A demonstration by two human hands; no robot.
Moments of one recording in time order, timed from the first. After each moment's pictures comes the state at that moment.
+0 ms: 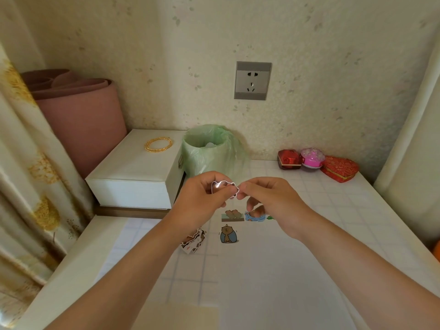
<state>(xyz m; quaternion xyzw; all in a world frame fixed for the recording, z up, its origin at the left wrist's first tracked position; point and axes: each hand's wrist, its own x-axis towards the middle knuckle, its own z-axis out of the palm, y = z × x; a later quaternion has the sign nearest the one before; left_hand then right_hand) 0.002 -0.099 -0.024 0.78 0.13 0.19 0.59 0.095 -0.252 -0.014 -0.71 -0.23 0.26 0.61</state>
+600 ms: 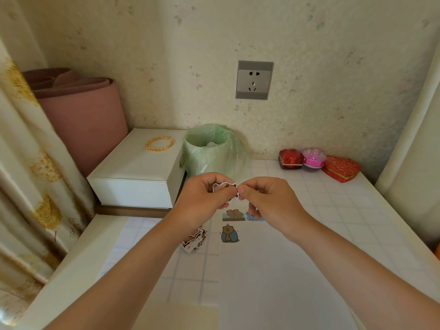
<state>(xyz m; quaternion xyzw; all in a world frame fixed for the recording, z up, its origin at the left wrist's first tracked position) 0.003 -0.102 -0.022 0.75 0.16 0.17 0.62 0.088 -0.249 -0.020 -0.77 -0.27 0.17 0.55</state>
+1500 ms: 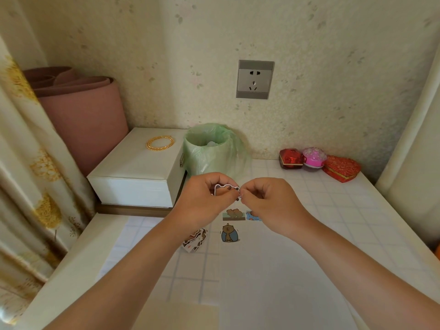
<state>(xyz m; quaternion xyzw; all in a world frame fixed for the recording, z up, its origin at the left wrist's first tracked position) -0.001 -0.104 -0.020 0.79 0.12 0.18 0.57 0.086 -0.251 -0.018 -0.79 -0.35 0.12 0.49</state>
